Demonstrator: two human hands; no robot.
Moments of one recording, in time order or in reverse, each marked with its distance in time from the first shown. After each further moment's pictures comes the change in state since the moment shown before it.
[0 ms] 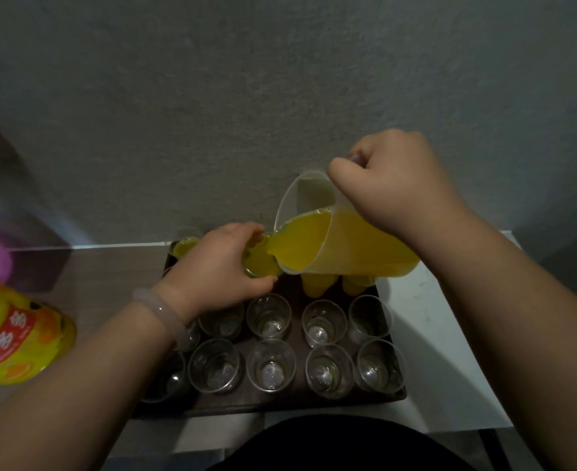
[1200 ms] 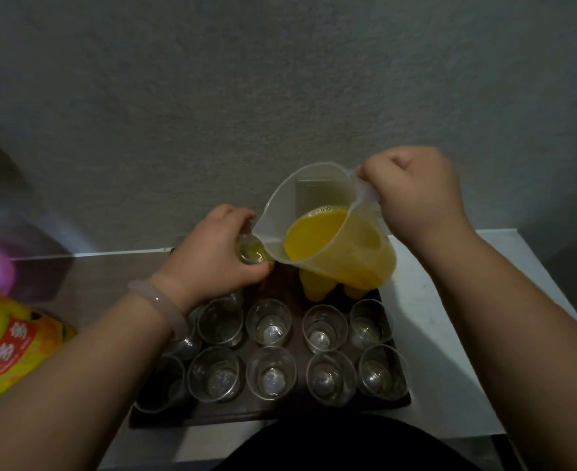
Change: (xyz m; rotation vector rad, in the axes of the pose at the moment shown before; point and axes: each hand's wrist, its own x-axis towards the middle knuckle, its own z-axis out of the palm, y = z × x) left_hand 0.017 0.006 -0.011 0.004 0.062 -0.048; right_hand -0.002 0.036 0.015 0.434 0.172 0.115
